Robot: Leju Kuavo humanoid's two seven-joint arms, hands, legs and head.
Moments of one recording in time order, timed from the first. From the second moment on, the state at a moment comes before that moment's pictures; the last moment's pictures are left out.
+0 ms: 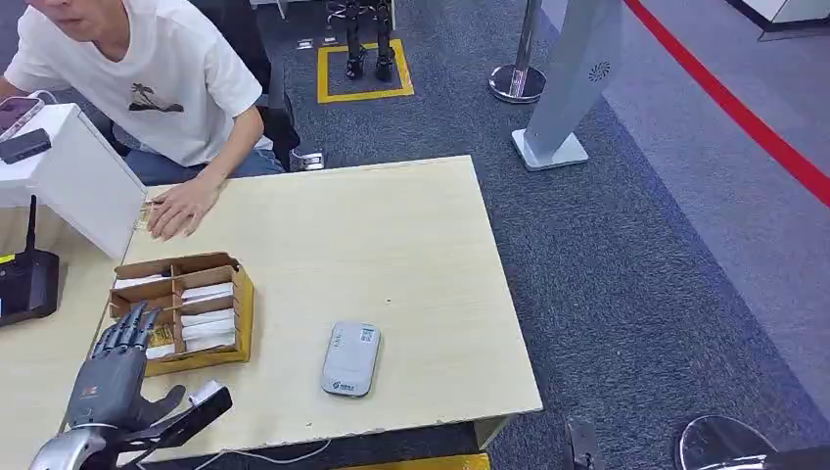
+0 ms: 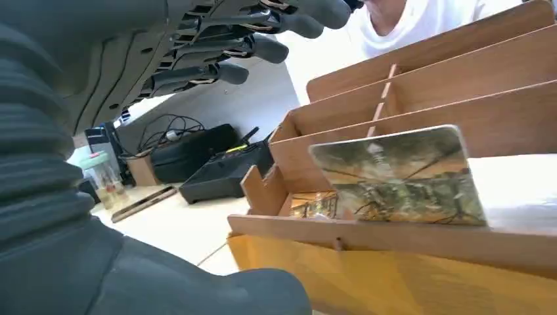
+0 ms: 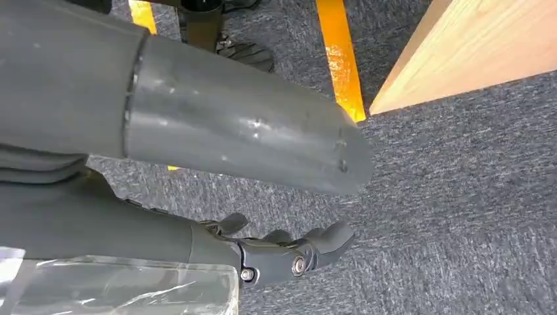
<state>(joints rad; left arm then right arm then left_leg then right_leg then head) 0.14 0.32 -0.10 -1.72 -1.16 -0.03 0.14 -0.16 0.12 -0.68 -0.31 0.60 -0.13 -0.29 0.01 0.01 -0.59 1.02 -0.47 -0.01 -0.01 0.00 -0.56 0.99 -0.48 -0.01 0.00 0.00</state>
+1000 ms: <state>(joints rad) 0.07 0.36 -0.12 -1.67 -1.05 -0.12 0.10 -0.17 0.12 -0.66 -0.31 0.60 -0.13 -0.28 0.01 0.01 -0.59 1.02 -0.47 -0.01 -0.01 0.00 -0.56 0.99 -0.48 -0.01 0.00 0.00</state>
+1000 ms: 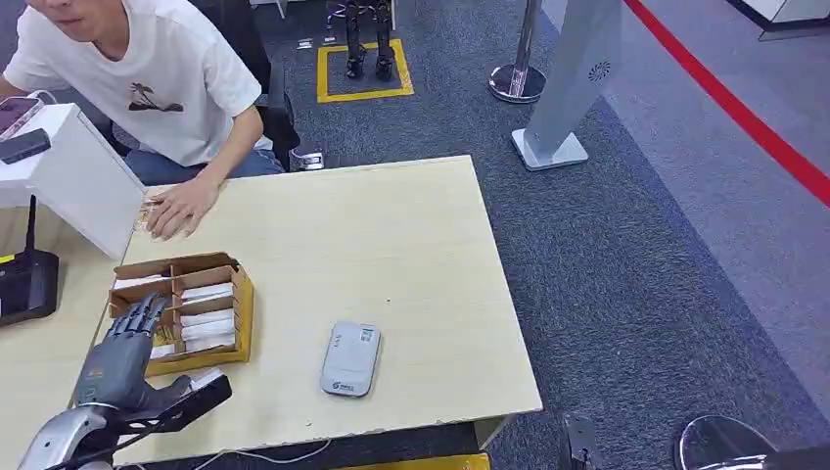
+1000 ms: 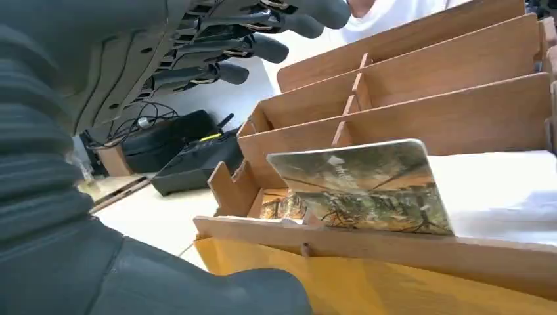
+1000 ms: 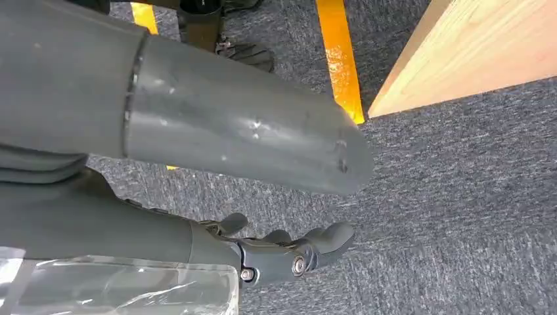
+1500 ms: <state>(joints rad) 0.06 0.38 -0.13 -1.66 -1.04 -0.14 0.11 -0.17 0.12 -0.66 -0.31 0.60 -0.13 -0.28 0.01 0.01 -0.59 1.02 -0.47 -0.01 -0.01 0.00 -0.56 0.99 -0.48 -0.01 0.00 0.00</state>
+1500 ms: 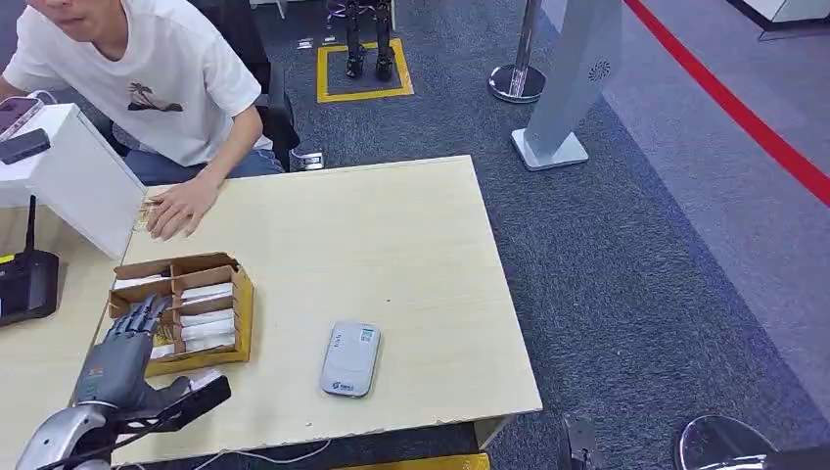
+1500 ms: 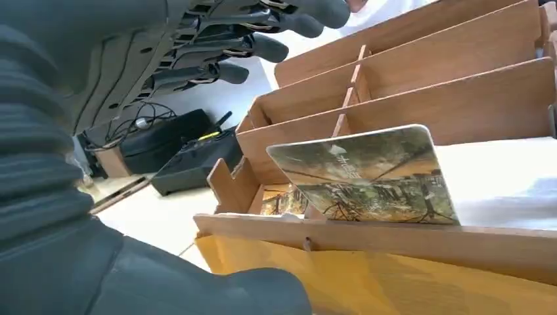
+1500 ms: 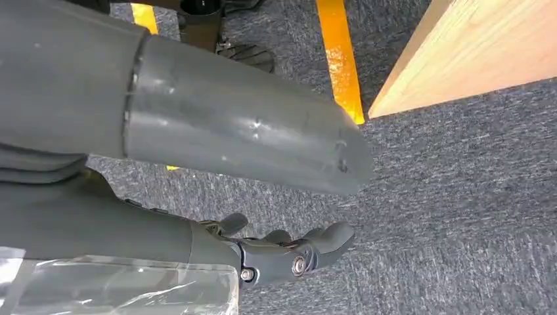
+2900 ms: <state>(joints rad) 0.05 0.36 -0.15 -1.63 -1.06 -0.09 0.12 -0.17 0.13 -0.65 -0.31 0.59 -0.13 -0.28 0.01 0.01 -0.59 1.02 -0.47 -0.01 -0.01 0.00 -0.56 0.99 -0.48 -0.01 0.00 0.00</state>
